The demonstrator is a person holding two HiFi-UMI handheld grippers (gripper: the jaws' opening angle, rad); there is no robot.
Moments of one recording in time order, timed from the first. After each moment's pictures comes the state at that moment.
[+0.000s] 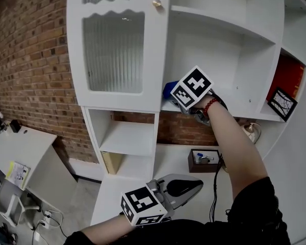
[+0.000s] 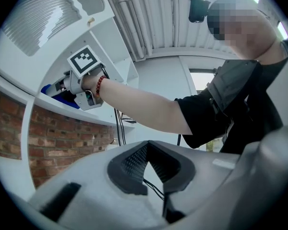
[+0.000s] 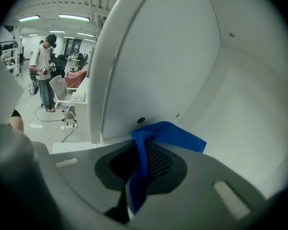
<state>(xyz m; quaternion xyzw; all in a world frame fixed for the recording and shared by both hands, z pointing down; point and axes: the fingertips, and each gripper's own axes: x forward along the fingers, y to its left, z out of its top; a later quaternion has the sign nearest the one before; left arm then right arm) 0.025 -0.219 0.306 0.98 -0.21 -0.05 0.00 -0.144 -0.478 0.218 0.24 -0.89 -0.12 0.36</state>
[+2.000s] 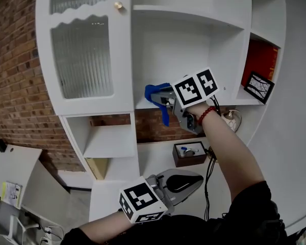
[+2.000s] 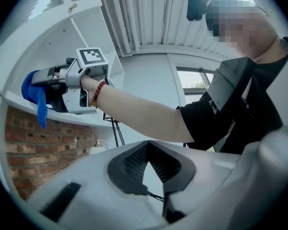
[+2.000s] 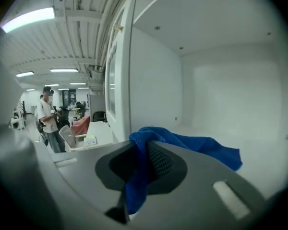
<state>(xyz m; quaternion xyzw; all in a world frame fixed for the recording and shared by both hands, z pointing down) 0.068 -0.204 0.299 0.99 -0.13 -0.02 -0.02 -0.100 -0.428 0.184 0.20 -0.97 0.03 0.16</state>
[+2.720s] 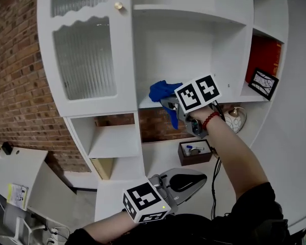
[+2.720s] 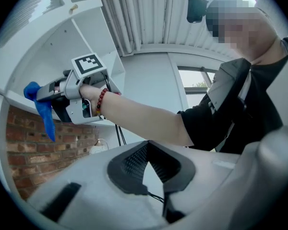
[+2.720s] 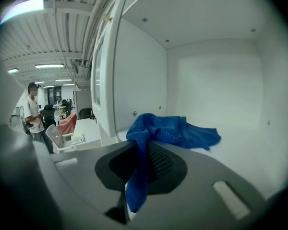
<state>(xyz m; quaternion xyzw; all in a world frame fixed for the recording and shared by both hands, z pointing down) 0.064 -0.203 0.302 0.99 -0.14 -0.02 -0.03 -0.078 -0.446 0.216 0.28 -0.94 0.05 0.18</state>
